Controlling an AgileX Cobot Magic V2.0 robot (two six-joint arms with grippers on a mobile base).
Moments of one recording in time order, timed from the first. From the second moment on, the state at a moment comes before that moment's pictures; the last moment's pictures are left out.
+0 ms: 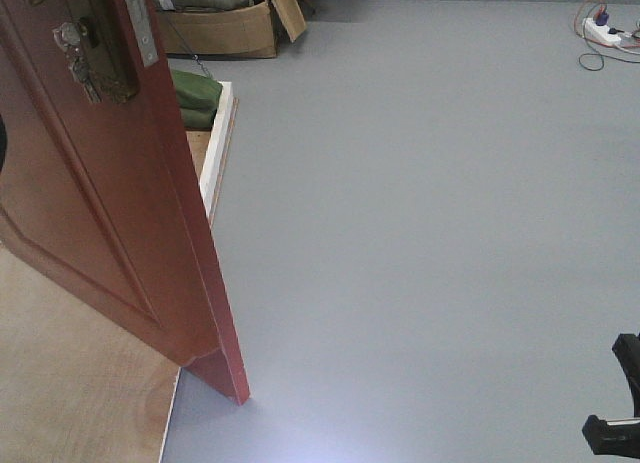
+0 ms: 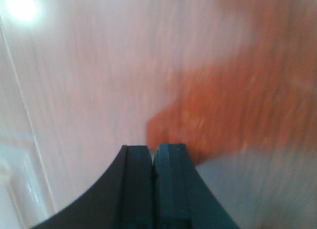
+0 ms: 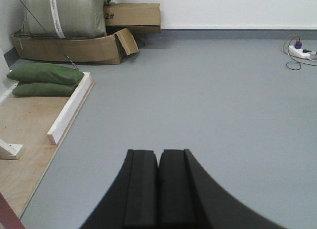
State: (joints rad) left arm -0.13 1.38 -1.43 -0.15 0.12 0.17; right arm 0.03 -0.01 0.03 0.07 0.37 -0.05
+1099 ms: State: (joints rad) left arm -0.13 1.38 -1.43 -0.15 0.13 0.17; right arm 0.03 -0.01 0.03 0.07 0.37 -0.05
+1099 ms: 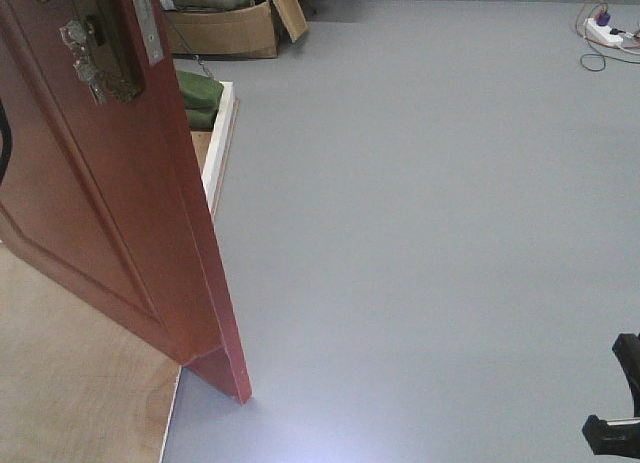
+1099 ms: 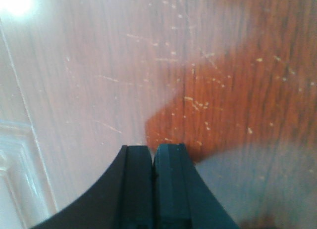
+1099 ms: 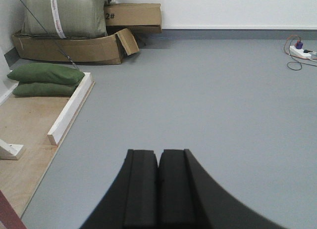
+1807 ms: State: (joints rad) left arm -0.13 1.37 -1.43 -0.15 0.13 0.17; right arm 0.03 -0.01 0.03 0.07 0.37 -0.05
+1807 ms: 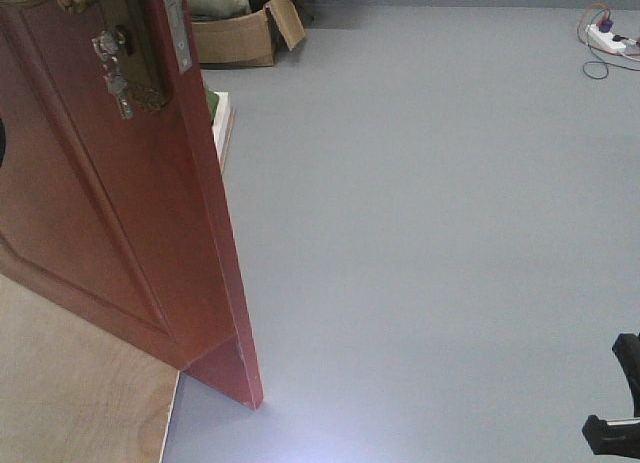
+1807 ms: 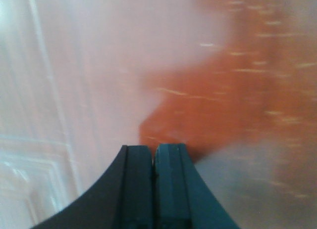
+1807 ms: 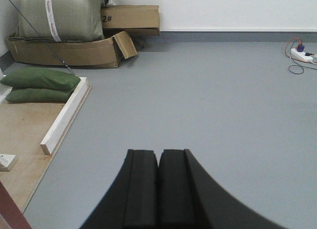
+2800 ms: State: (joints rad) left arm -0.13 1.37 -1.43 -0.15 0.13 0.17; right arm 0.03 -0.01 0.03 0.07 0.37 -0.05
